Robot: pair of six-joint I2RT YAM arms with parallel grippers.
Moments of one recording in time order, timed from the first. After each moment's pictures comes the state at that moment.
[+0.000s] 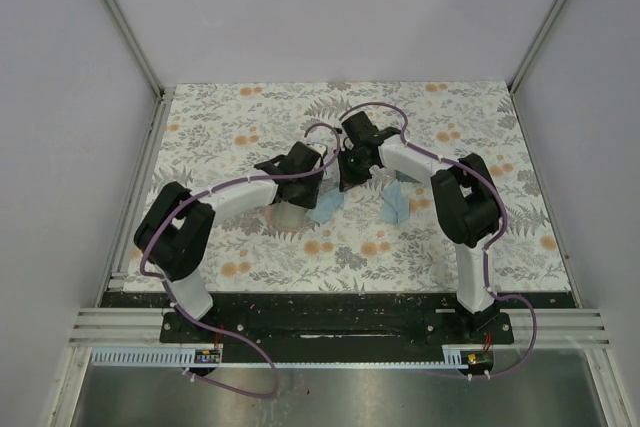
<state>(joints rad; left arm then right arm) -0.66 1.72 1.09 -0.37 -0.04 -0.33 0.56 2.05 1.53 -0.57 -0.22 0.30</state>
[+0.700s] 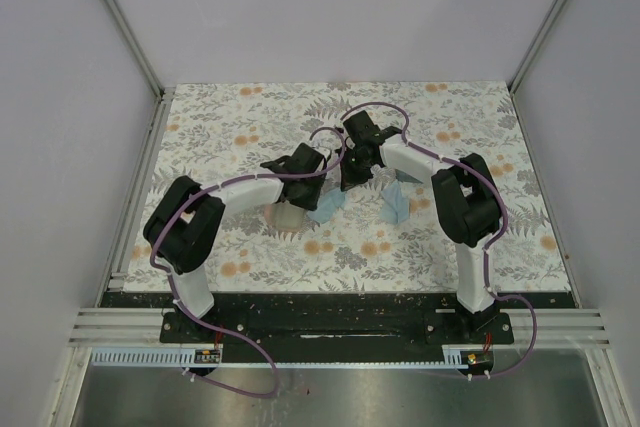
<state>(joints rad) -0.66 1.80 1.15 -0.37 -0.03 -0.27 0.55 2.05 1.53 -0.57 -0.22 0.30</state>
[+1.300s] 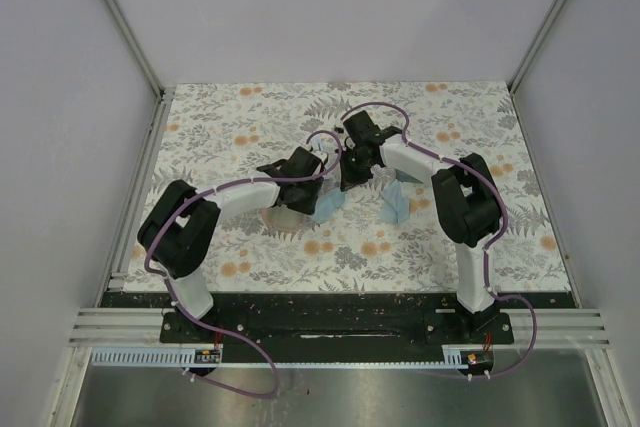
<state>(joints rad) -0.66 1.77 1.09 -0.37 -0.02 -0.29 0.55 2.05 1.53 -0.57 -0.23 0.30</state>
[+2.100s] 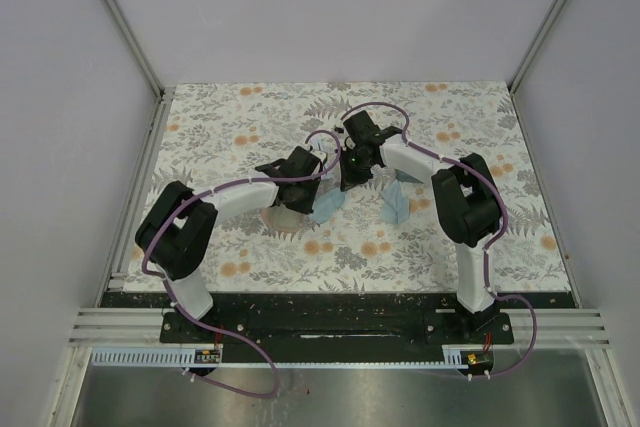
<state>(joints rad) -0.66 1.74 1.09 -0.39 -0.02 -0.29 0.55 2.05 1.53 -0.57 -0.23 0.30</state>
